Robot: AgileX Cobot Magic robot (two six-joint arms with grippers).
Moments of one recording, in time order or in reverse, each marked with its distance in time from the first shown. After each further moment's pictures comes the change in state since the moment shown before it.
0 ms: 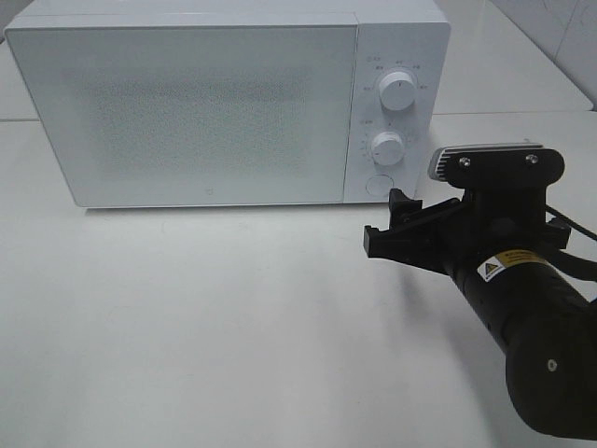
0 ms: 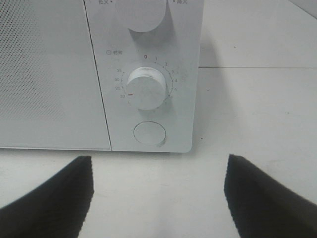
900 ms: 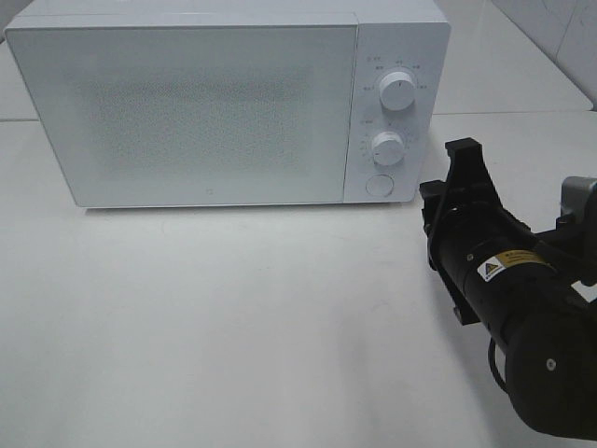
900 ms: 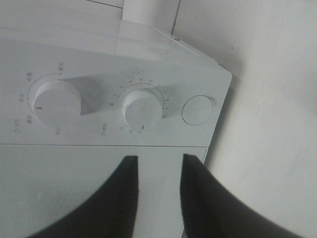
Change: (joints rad) left arm 0.000 0.000 0.000 0.000 0.000 0.000; right arm 0.002 0.001 -0.001 0.014 0.001 1.380
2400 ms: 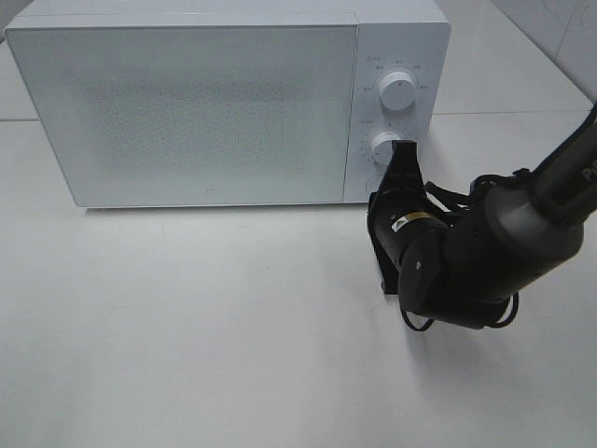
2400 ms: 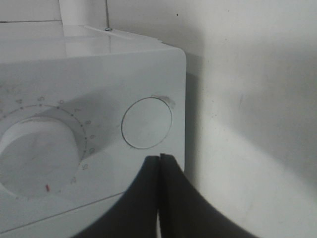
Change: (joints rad) left arm 0.000 0.000 0.000 0.000 0.000 0.000; right arm -0.192 0.332 -0.375 -0.097 0.218 0.171
